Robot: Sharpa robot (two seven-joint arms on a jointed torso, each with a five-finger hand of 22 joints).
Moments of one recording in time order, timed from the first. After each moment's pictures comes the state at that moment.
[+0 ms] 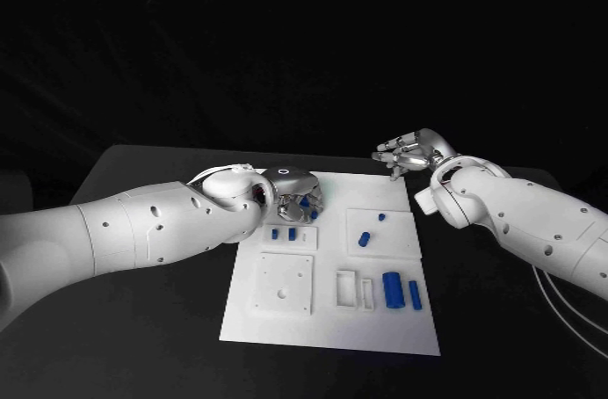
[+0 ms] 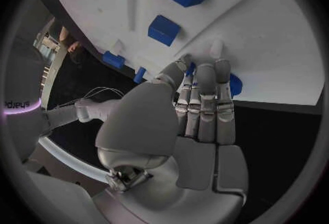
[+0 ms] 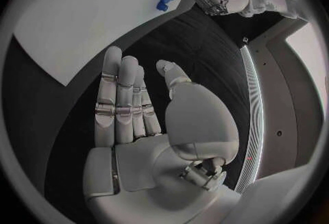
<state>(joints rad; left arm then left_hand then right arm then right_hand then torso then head) 1.38 -0.52 -0.24 1.25 -1.50 -0.20 0.07 1.42 -0.07 0.22 -0.14 0.20 1.09 0.10 0.06 0.07 1.15 0.07 0.06 0.06 1.24 -0.02 1.10 0.39 0.11 1.20 -0.03 0.38 1.31 1.10 -0.66 0.26 1.14 -0.93 -0.39 -0.04 1.21 -0.11 0.08 -0.05 0.62 1.03 0.11 0.07 0.07 1.11 0.01 0.76 0.56 1.41 -0.05 0.51 0.81 0.10 1.47 -0.08 0.11 0.75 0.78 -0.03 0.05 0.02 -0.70</state>
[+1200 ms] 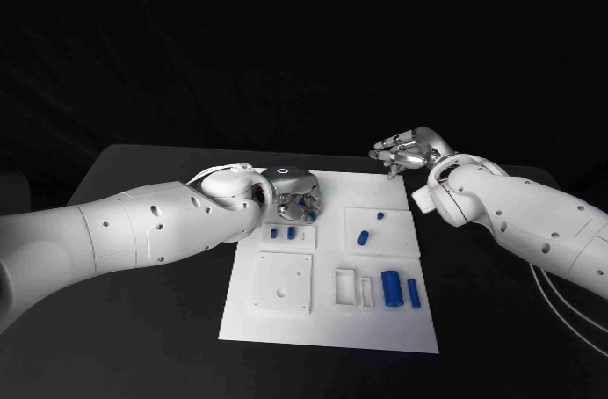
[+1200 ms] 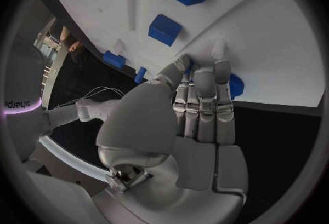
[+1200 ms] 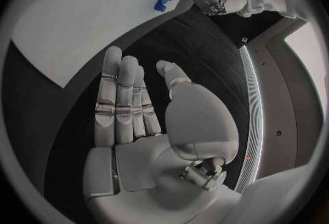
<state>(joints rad) 1.38 -0.52 -0.23 1.24 -1.49 -0.20 0.09 1.43 0.00 0.25 -0.16 0.19 1.24 0.08 0.06 0.07 1.34 0.02 0.06 0.06 1.31 -0.05 1.16 0.42 0.09 1.22 -0.06 0.45 1.31 1.10 -0.66 0.26 1.15 -0.93 -0.39 -0.04 1.21 -0.10 0.08 -0.05 0.62 1.03 0.11 0.07 0.07 1.11 0.01 0.76 0.56 1.41 -0.05 0.51 0.81 0.10 1.47 -0.08 0.11 0.74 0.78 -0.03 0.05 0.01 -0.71</state>
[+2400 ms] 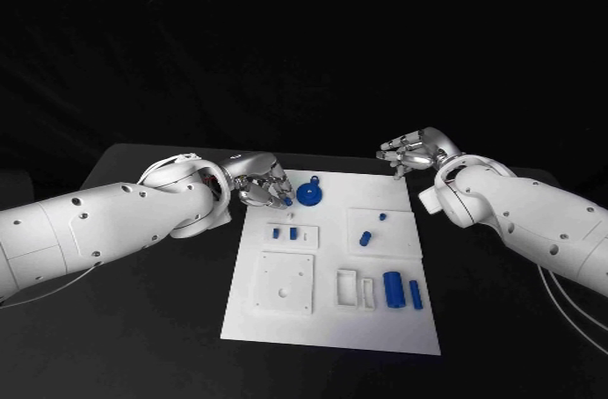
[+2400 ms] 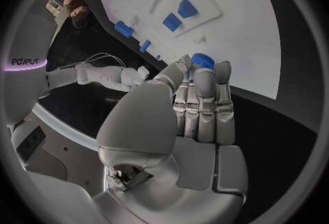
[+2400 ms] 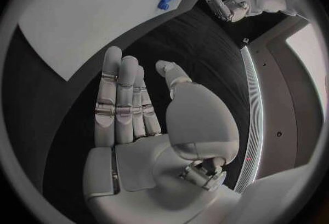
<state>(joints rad) 1.37 -0.74 -0.14 1.38 -1.26 -0.19 0.12 1.42 -0.01 0.25 -0.17 0.21 1.23 0.09 0.06 0.07 1.33 0.03 0.06 0.06 1.31 -0.05 1.15 0.42 0.08 1.21 -0.07 0.47 1.31 1.10 -0.68 0.26 1.15 -0.93 -0.39 -0.04 1.20 -0.11 0.10 -0.06 0.67 1.03 0.11 0.07 0.07 1.11 0.01 0.76 0.55 1.41 -0.05 0.51 0.81 0.10 1.47 -0.08 0.11 0.74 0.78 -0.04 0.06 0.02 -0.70</state>
